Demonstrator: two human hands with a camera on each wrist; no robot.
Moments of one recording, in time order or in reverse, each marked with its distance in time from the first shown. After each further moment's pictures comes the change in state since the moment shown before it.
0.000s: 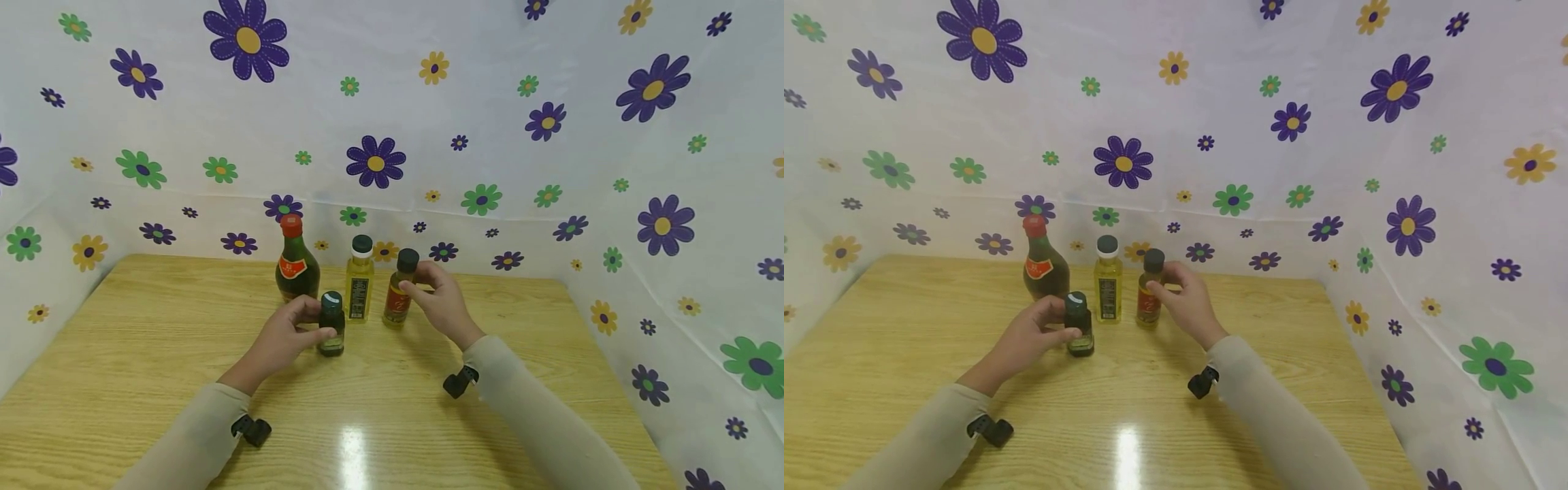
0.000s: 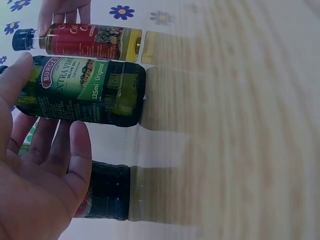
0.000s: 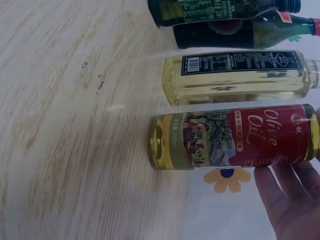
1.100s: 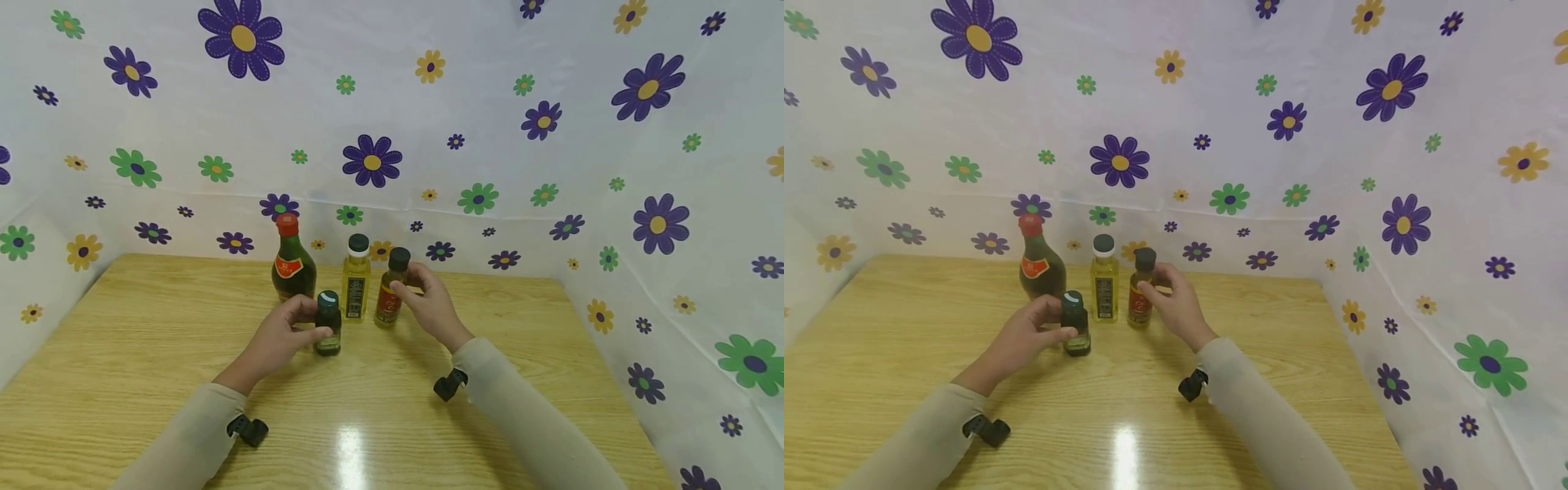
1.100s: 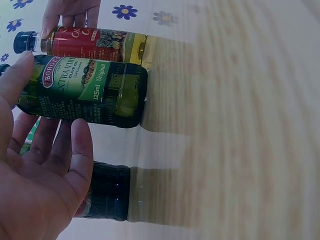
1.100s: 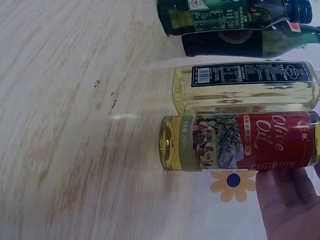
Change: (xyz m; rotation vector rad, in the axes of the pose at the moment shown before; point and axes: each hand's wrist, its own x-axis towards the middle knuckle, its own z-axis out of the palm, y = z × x) left_hand 0.001 -0.005 -0.001 -0.005 -0.006 -0.002; right_hand 0.002 0.002 0.013 0.020 -0.034 0.092
